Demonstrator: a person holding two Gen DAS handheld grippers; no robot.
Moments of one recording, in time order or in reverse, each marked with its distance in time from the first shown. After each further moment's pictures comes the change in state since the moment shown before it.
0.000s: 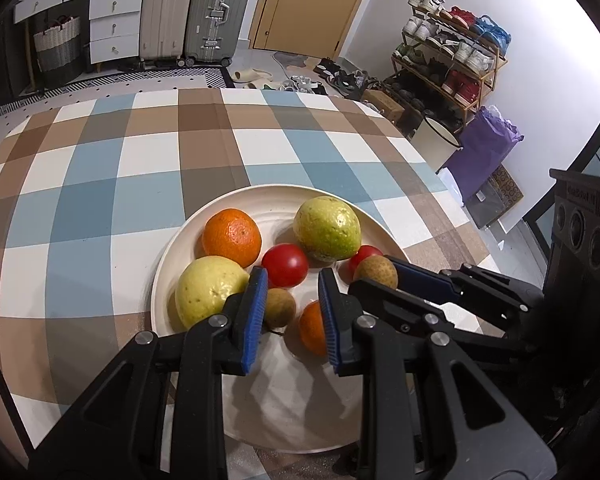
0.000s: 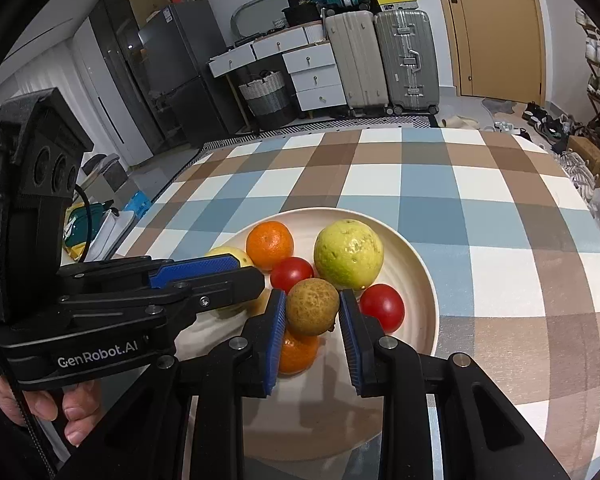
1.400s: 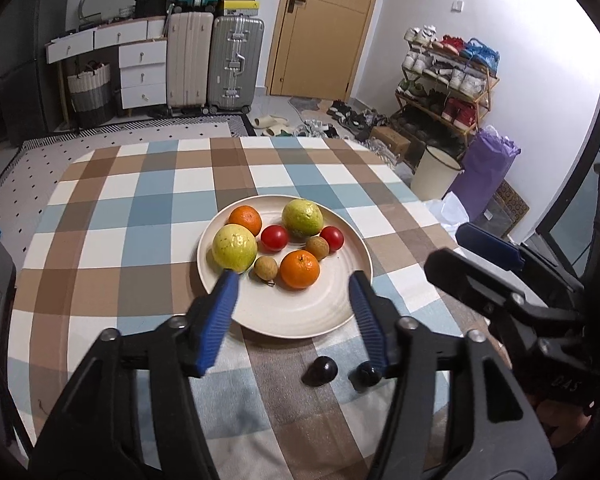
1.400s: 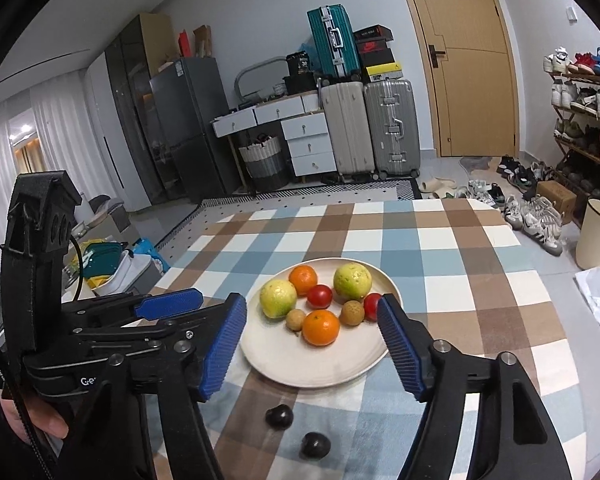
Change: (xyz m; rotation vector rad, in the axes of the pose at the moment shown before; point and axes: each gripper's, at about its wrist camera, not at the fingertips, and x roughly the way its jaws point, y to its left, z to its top) left arm -0.153 -0.057 -0.077 0.035 -0.193 0.105; right arm -0.143 0.051 -0.037 -0.026 -0.258 -0.048
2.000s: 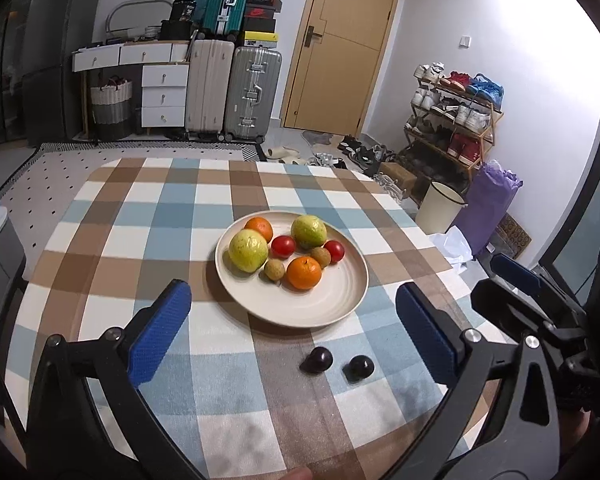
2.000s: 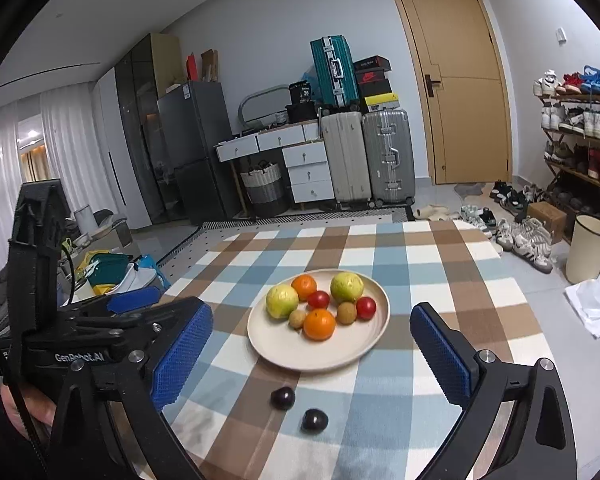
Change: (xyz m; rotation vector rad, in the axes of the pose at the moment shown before) left arm -0.051 -0.002 -0.034 -0.060 -0.119 0.030; right arm -0.051 0.002 -0.026 -0.003 -0.094 -0.023
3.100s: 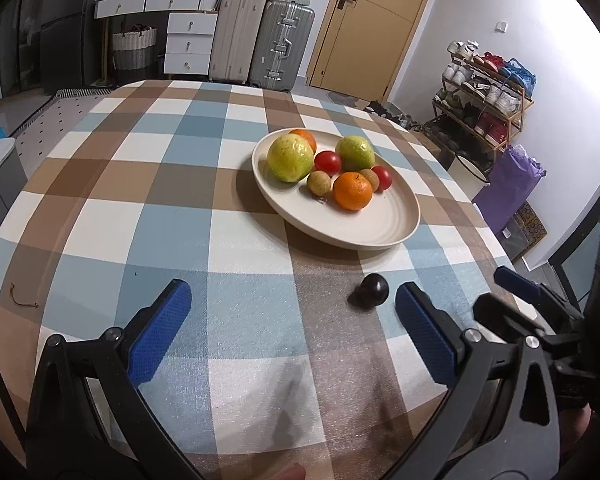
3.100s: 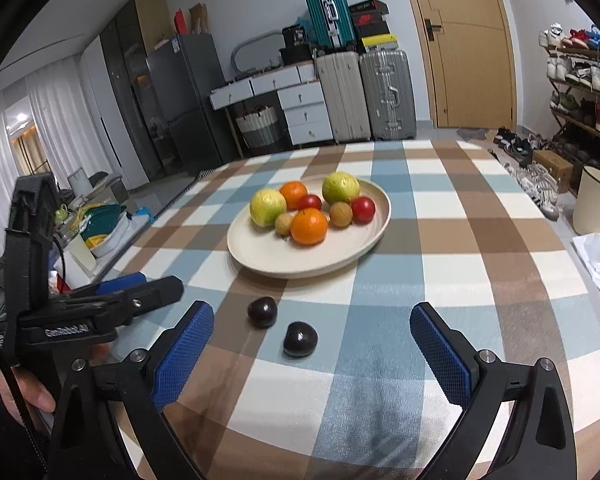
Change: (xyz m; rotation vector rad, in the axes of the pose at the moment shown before) left arm 0.057 0.042 -0.068 -0.097 0.150 0.050; right arm 0.047 -0.017 -0.069 0.024 0.227 0.006
